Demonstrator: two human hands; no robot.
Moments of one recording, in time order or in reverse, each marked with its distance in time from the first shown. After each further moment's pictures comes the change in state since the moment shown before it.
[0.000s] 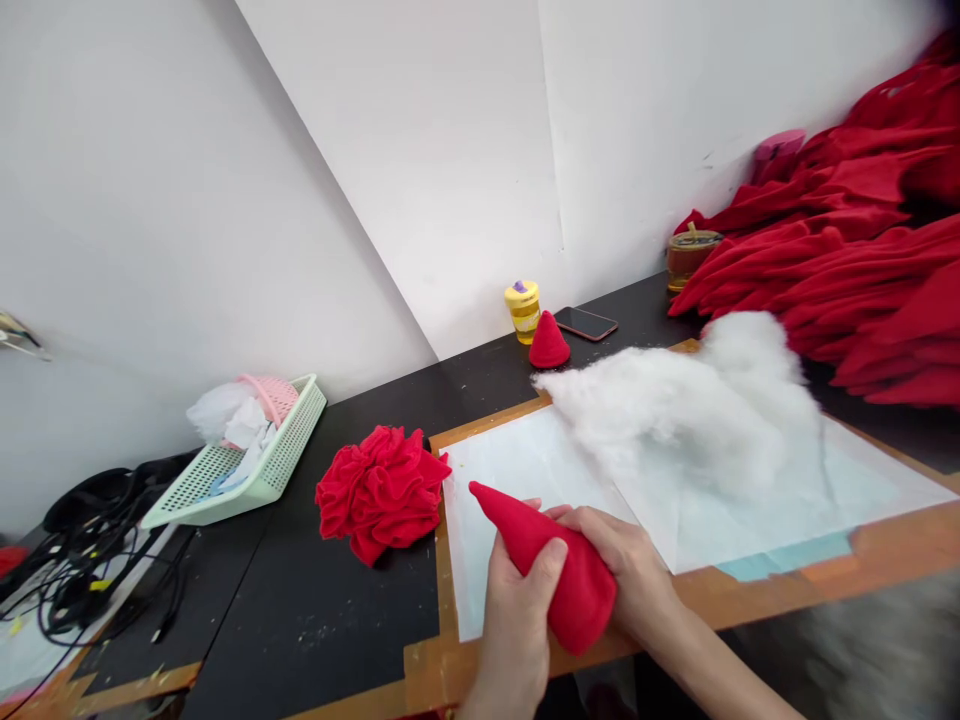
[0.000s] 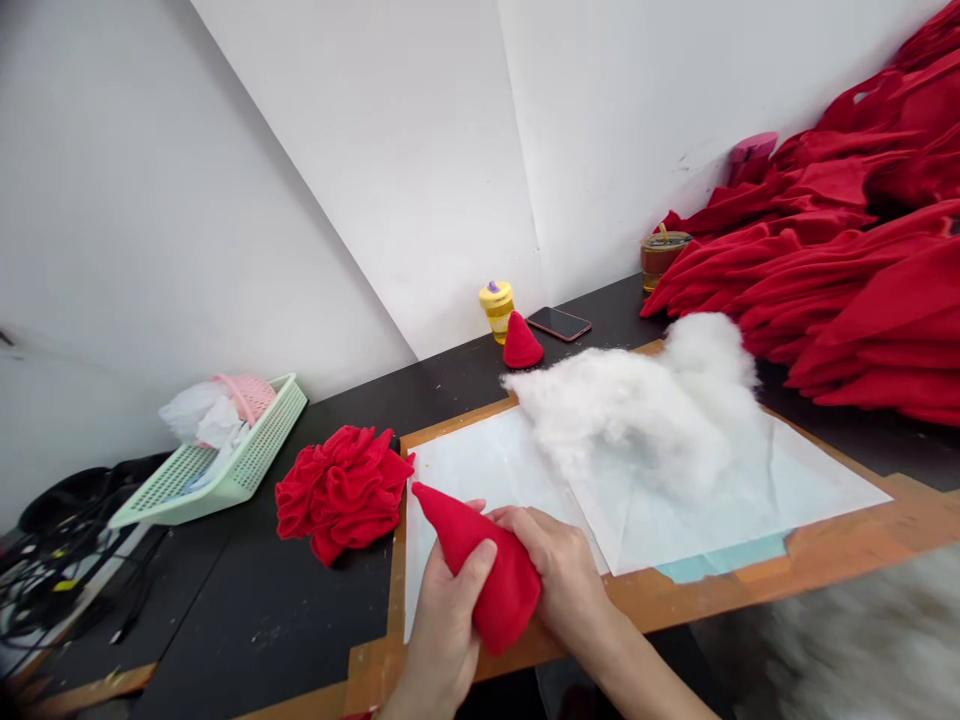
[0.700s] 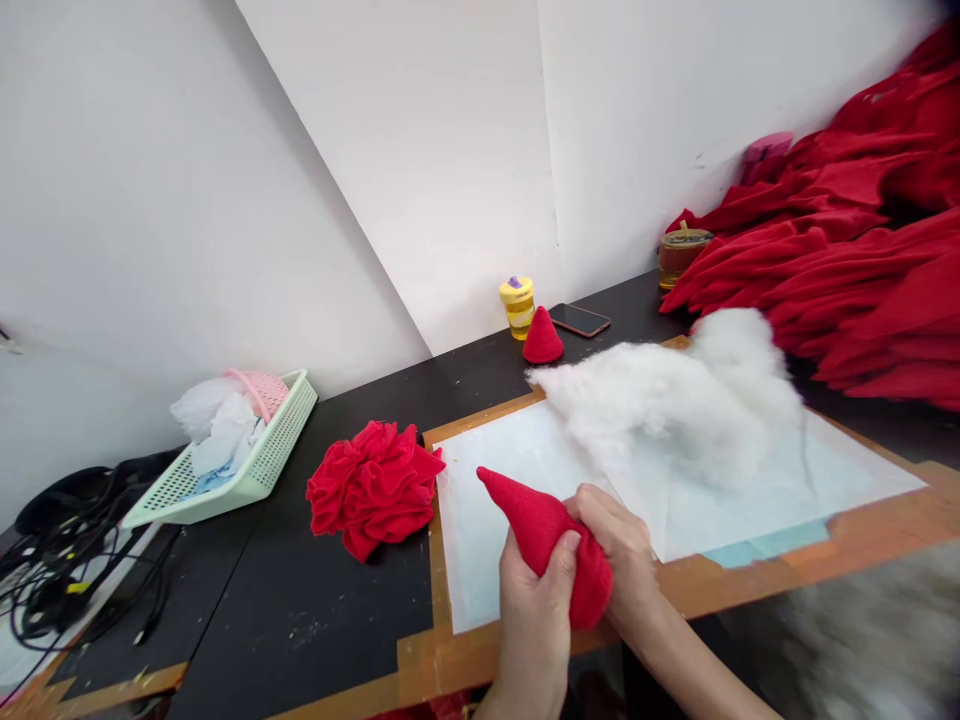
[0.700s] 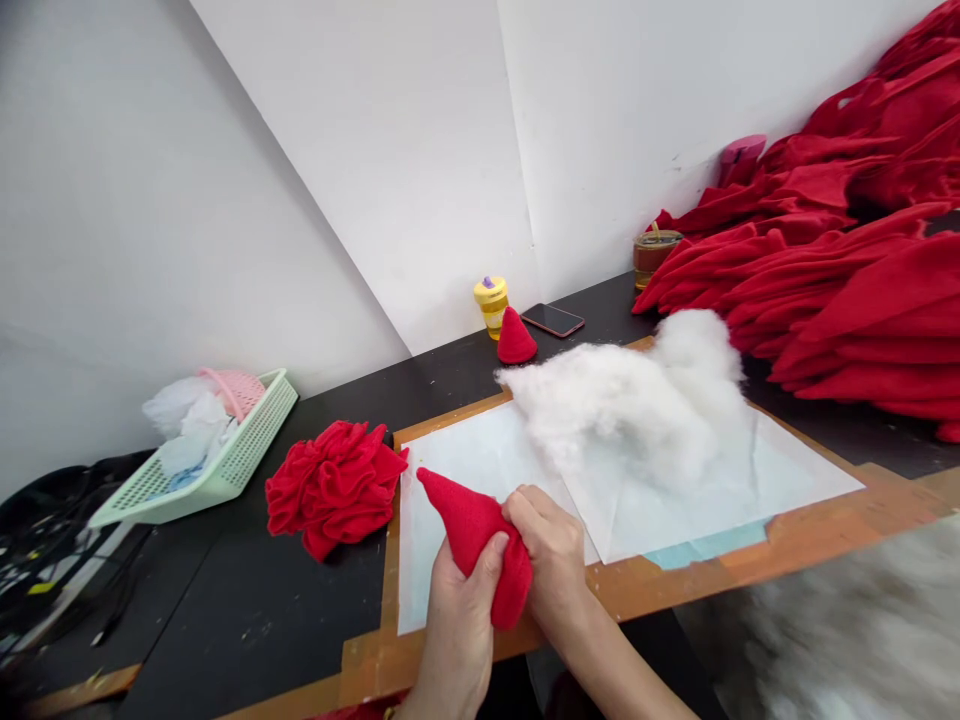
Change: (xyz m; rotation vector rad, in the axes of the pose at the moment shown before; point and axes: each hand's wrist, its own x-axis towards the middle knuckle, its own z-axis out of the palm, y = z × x) left_hand -0.007 -0.010 0.018 0.149 0.028 0.075; right_hand 0.005 -0.009 0.014 -0.126 0.324 -0.010
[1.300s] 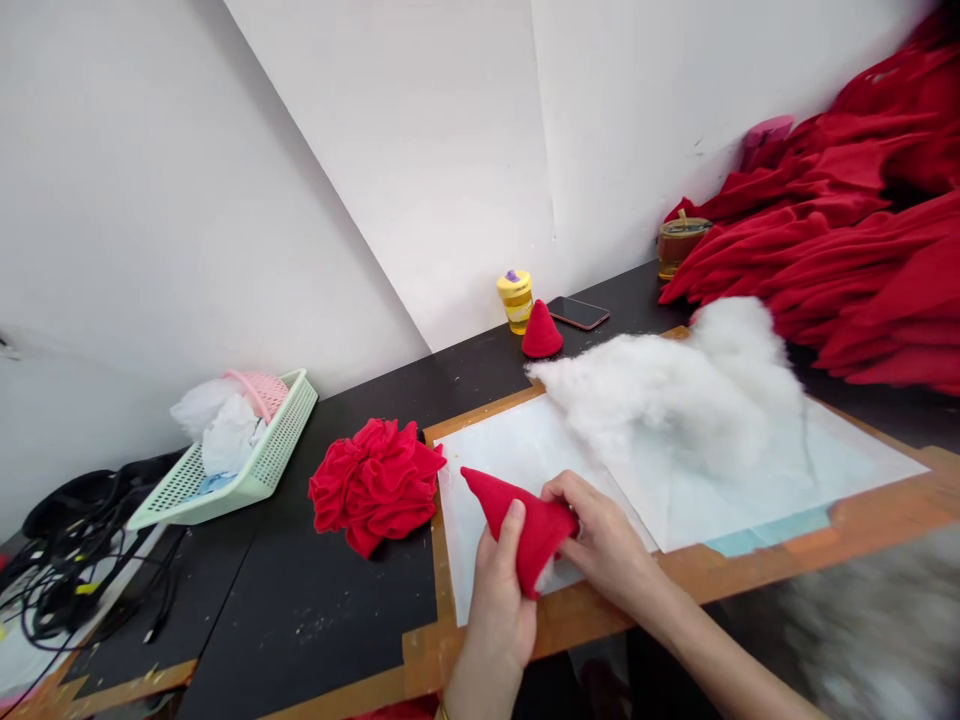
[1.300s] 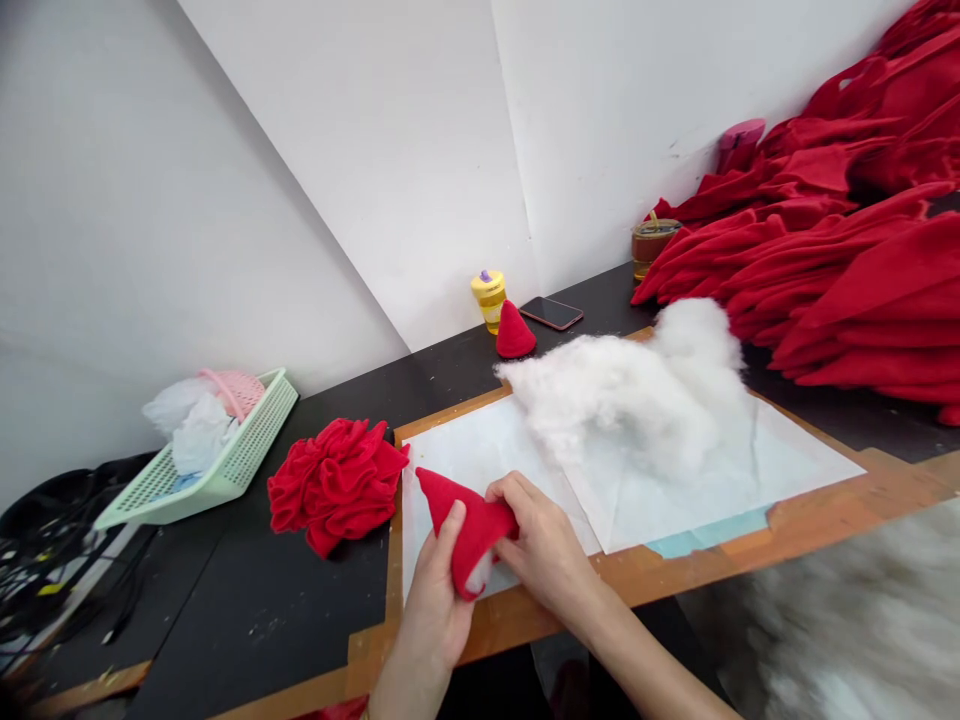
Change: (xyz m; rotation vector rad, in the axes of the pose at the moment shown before) left_hand 0.020 0.010 -0.025 -0.245 0.071 -0.153; right_hand 0.006 0.013 -0.005 0.186 -0.389 0.186
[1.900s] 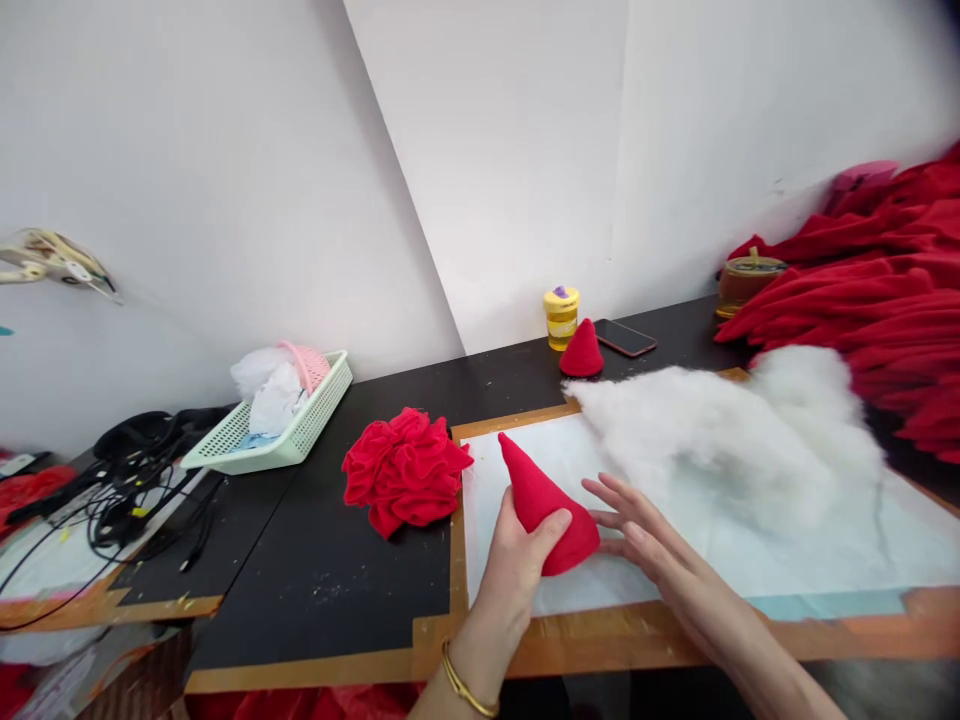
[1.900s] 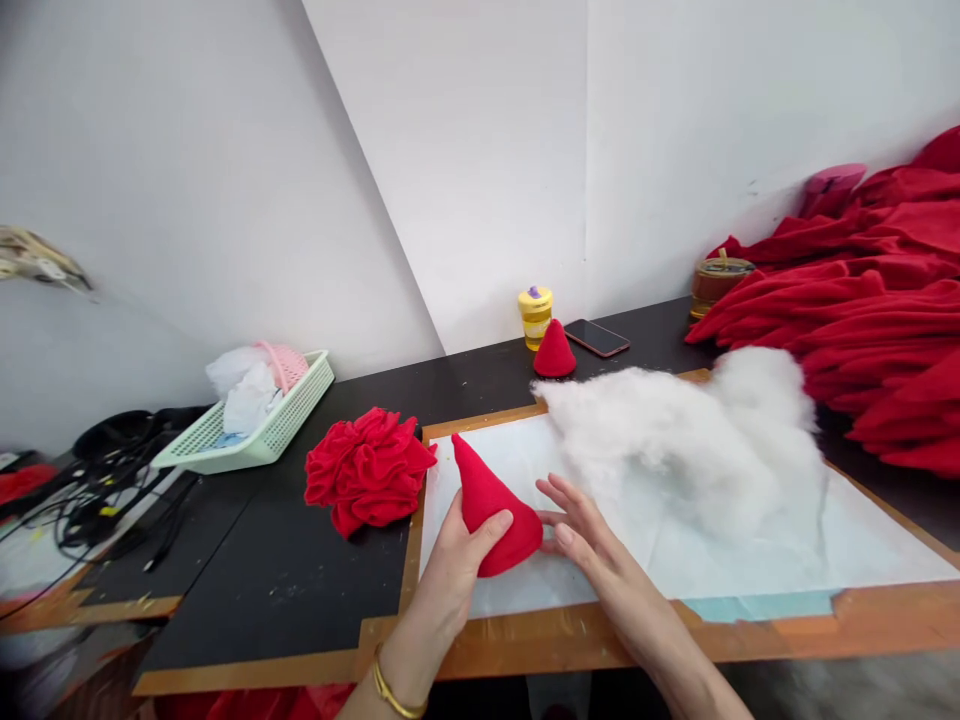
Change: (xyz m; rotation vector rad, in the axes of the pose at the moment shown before) left_hand 0.017 0.013 -0.004 0.233 -0.145 0.131; right_hand -0.010 0.007 -0.030 0.600 -0.089 0.373
